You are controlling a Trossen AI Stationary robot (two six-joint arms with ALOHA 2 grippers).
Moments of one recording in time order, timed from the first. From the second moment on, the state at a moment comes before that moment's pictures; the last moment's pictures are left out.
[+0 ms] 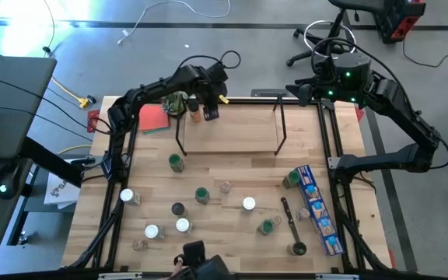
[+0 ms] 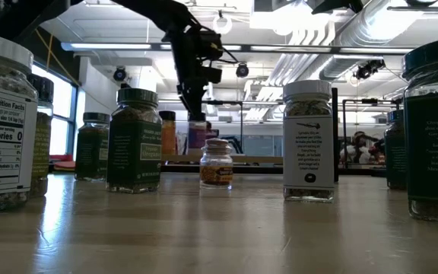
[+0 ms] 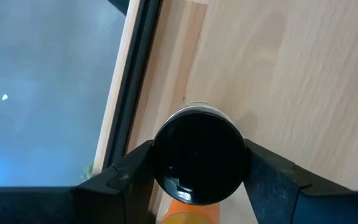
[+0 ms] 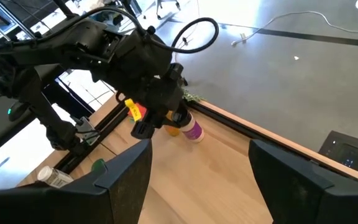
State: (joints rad) left arm 0.59 2.05 1.93 -1.11 -0.09 0.37; right arm -0.54 1.12 1.55 -0.89 0.02 0.43
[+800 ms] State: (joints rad) left arm 0.60 2.05 1.93 -1.13 -0.04 0.37; right arm -0.54 1.12 1.55 -0.89 0.02 0.43
